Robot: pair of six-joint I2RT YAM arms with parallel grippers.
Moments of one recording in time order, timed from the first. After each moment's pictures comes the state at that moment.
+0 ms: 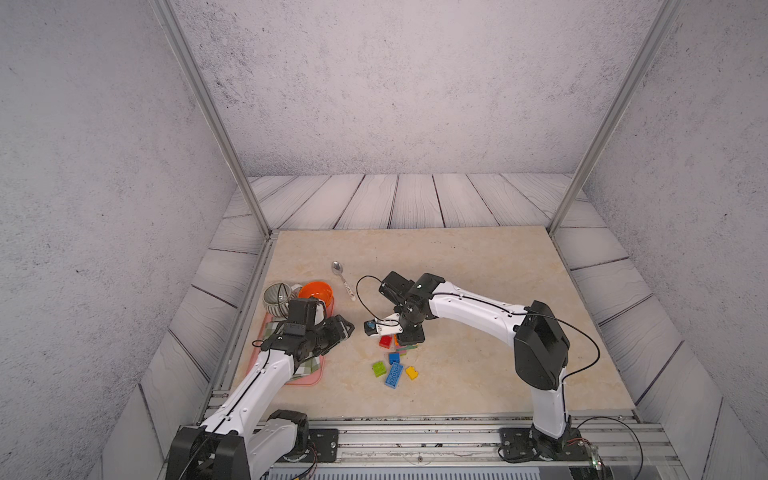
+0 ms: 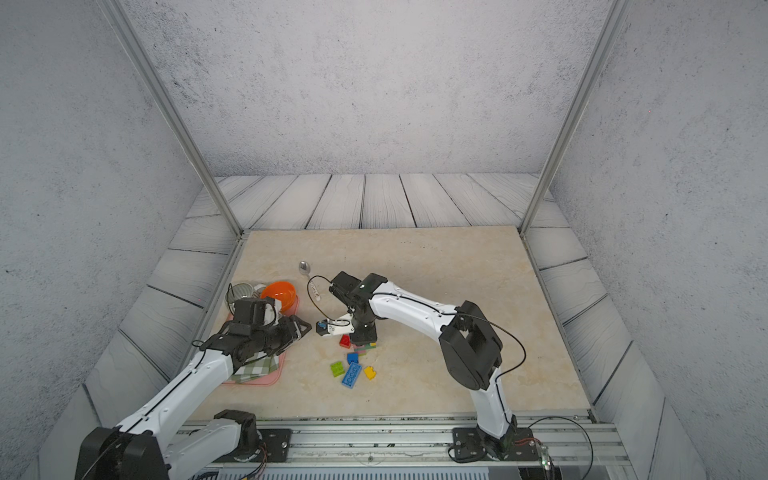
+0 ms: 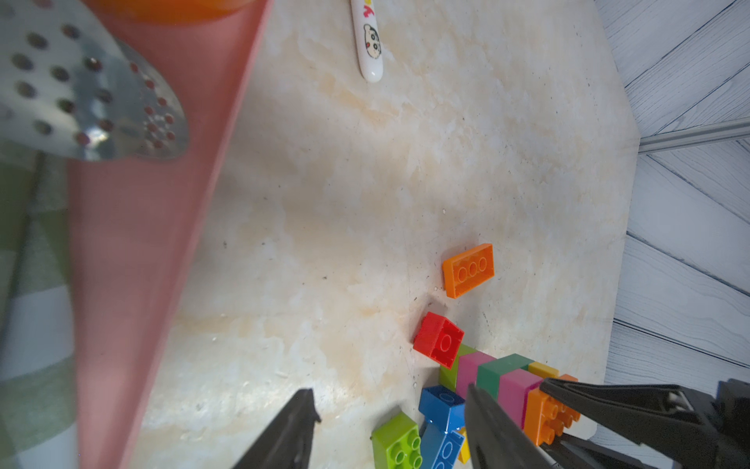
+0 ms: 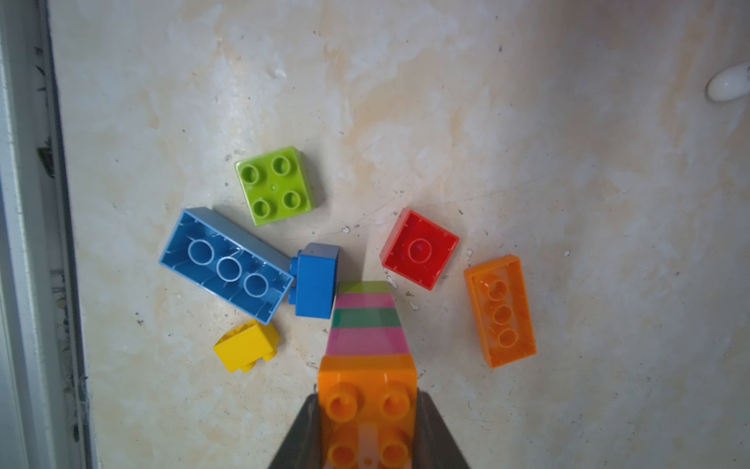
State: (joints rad) left arm -0.17 1.03 0.54 -0.40 0.39 -0.70; right arm 0.95 2.00 1.65 -1.06 -0.14 -0.81
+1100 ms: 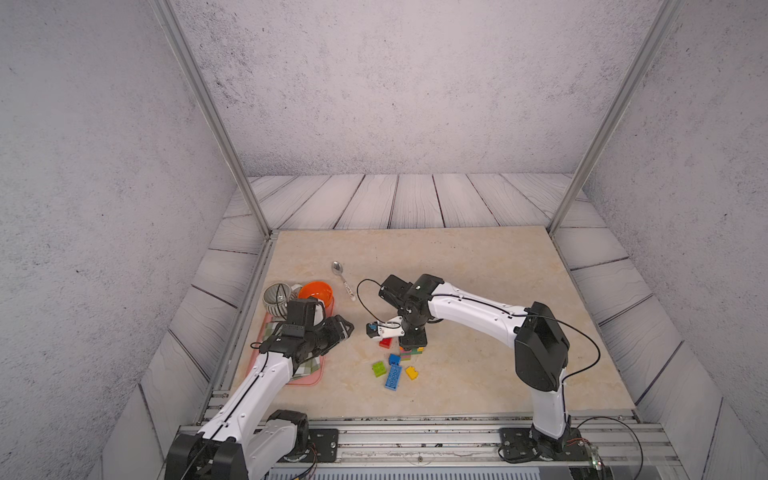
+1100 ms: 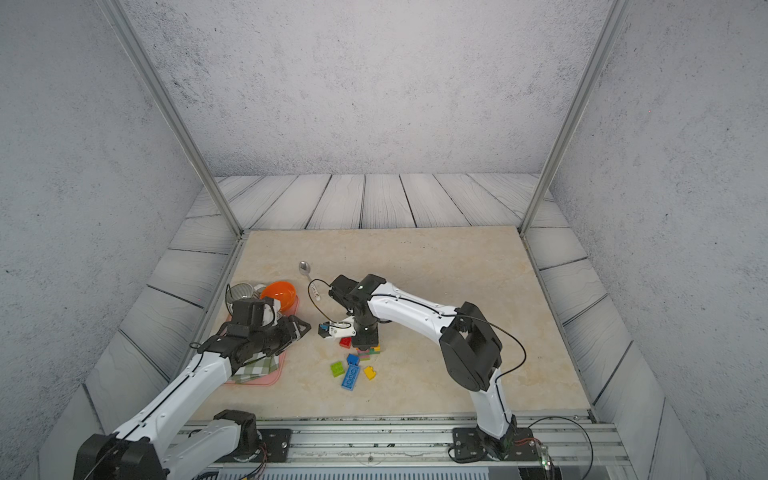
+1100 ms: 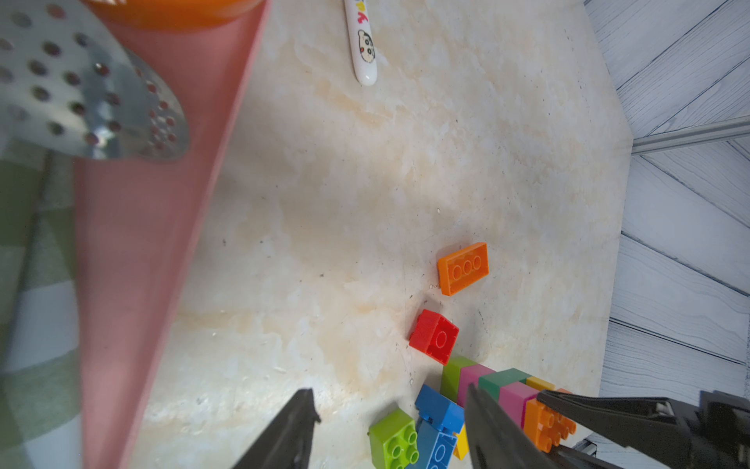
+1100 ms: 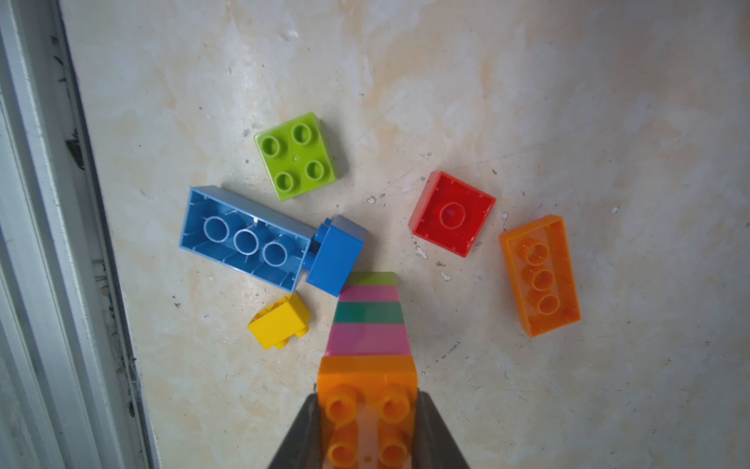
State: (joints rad) left arm -0.17 1.00 0.54 -0.42 0.39 -0.70; right arm 0.96 1.98 1.67 -1.15 -0.11 -0.73
